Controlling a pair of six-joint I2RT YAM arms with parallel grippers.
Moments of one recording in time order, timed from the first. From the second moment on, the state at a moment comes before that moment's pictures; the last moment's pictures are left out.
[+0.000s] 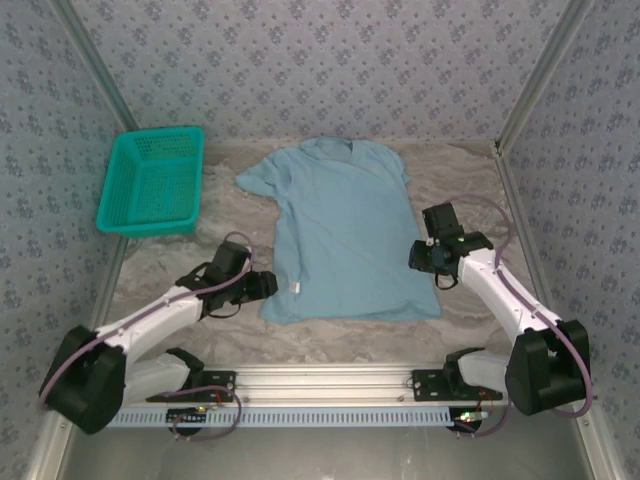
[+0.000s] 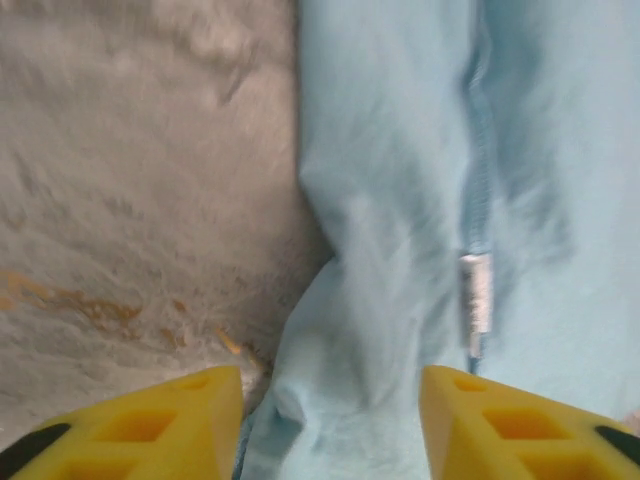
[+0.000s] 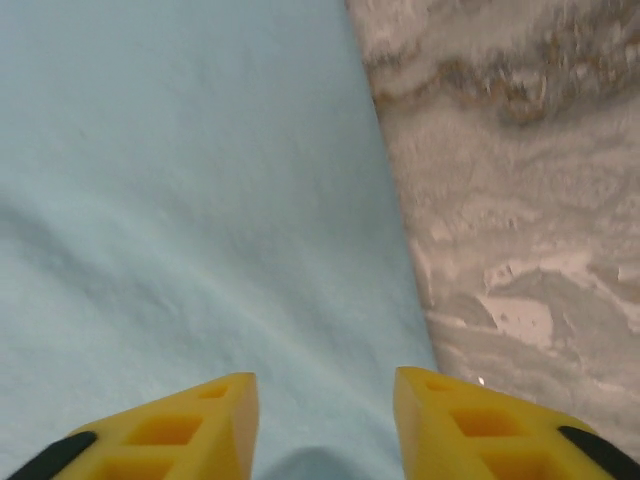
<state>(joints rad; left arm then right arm) -0.54 1.10 0.51 -0.33 0.15 -0.68 0.25 1.22 0.86 -0.75 0.07 0.39</state>
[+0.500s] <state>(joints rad) -1.01 1.49 0.90 -0.21 0.15 -0.16 0.21 1.46 0.93 -0.62 -0.11 0.36</state>
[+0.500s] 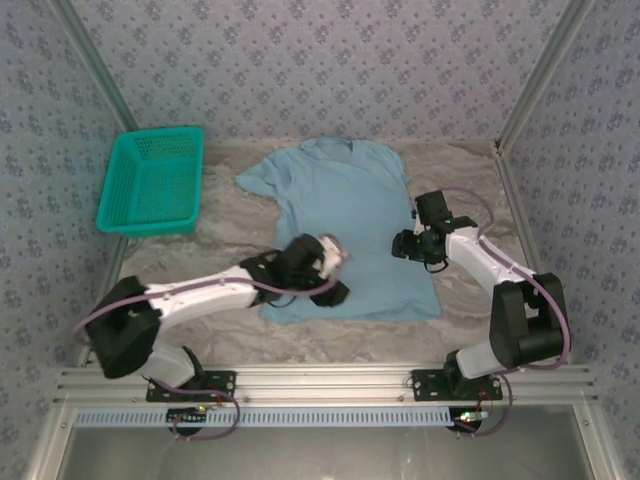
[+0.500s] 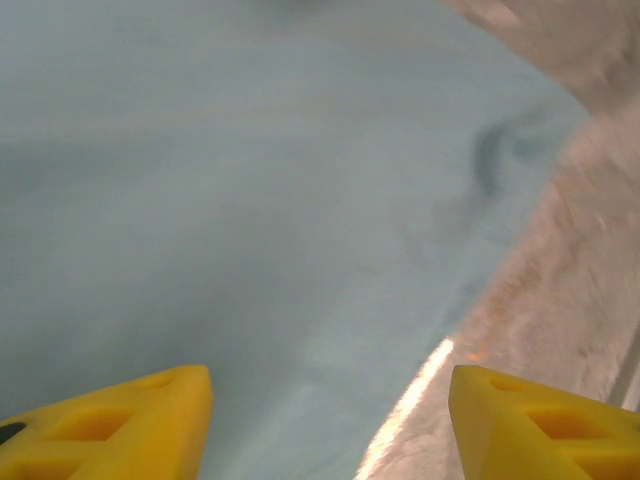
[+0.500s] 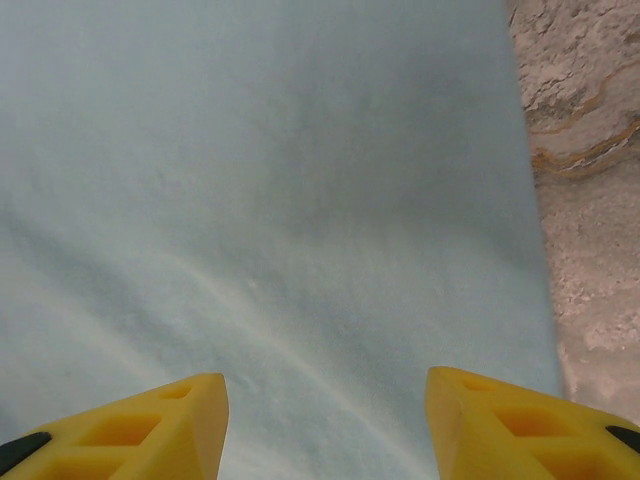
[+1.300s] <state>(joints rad) -1.14 1.95 1.24 -0.30 0.14 0.29 0.09 1.29 0.80 -0.59 -0.23 0.35</state>
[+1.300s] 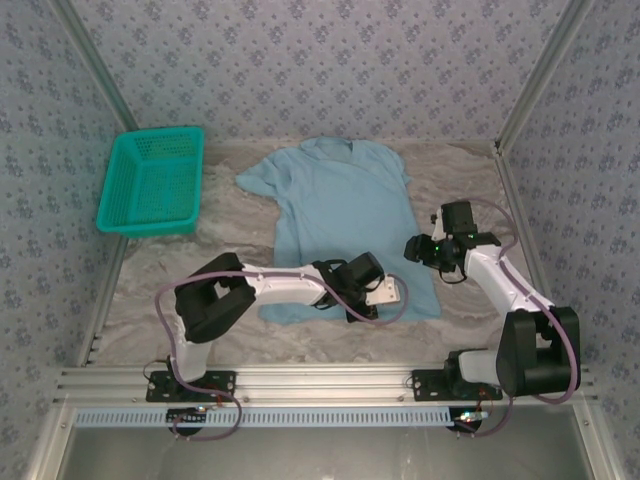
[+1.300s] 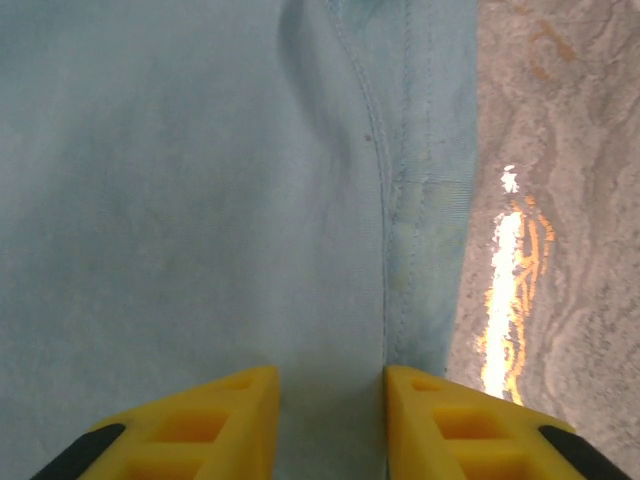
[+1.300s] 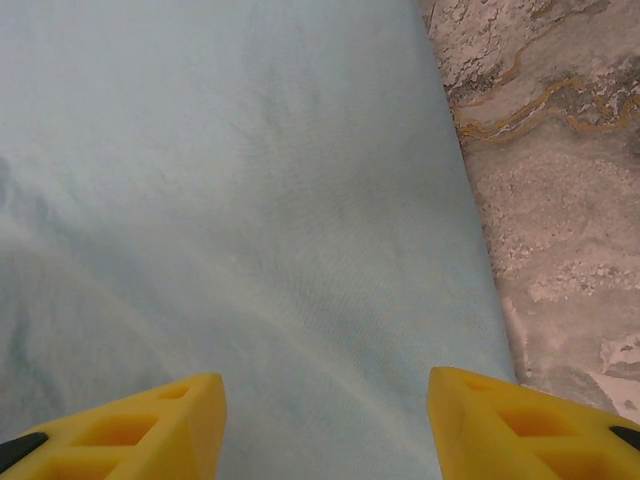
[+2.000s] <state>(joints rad) -1.00 1.89 1.26 -0.34 0.22 0.12 0.13 1.08 0.78 -0.61 -0.25 0.32</state>
